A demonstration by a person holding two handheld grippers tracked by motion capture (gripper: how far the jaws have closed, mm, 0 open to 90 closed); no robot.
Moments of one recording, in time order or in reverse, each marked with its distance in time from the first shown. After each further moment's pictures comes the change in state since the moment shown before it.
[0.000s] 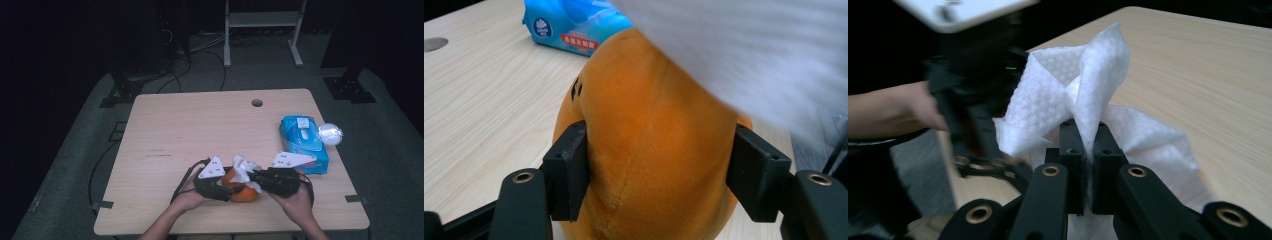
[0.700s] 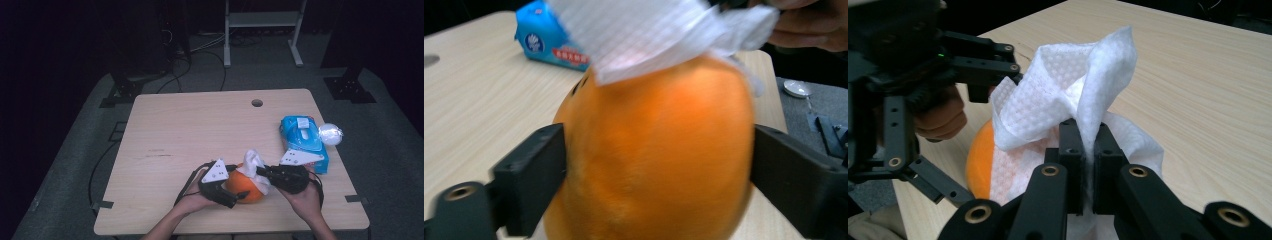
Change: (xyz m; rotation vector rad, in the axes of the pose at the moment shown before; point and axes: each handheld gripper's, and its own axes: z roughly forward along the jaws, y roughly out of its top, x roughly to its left) left arm -0.001 -0.006 0.009 -0.036 -0.027 0.013; right arm -0.027 -0.011 -0.015 0.026 -0.157 0.004
